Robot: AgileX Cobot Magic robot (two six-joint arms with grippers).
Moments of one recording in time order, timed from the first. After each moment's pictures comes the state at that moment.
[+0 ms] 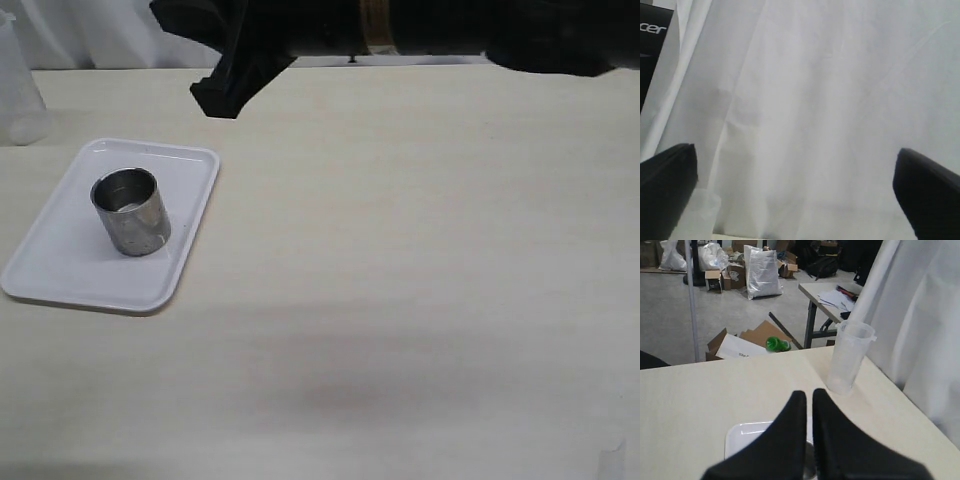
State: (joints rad) left arm 0.29 0.55 -0.31 0.71 -0.50 -0.94; right arm 0.62 1.58 -1.20 -1.47 -0.50 1.15
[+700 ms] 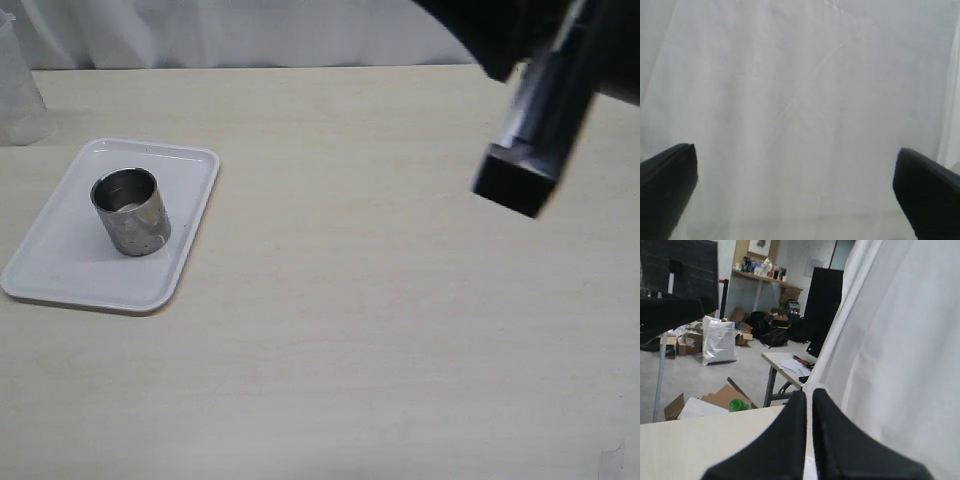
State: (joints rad) left arm 0.29 0.37 -0.31 1.01 -0.67 -1.27; right arm 0.62 0.88 -0.74 -1.17 -0.40 0.91
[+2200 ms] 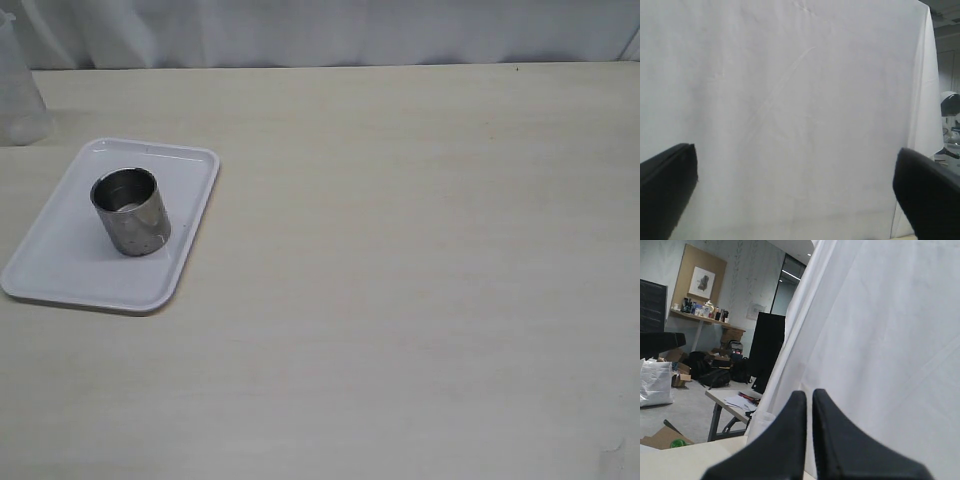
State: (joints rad) left arm 0.29 0.37 -0.31 1.04 -0.77 -1.31; right arm 0.62 0.42 -0.53 -1.13 -0.21 0.88
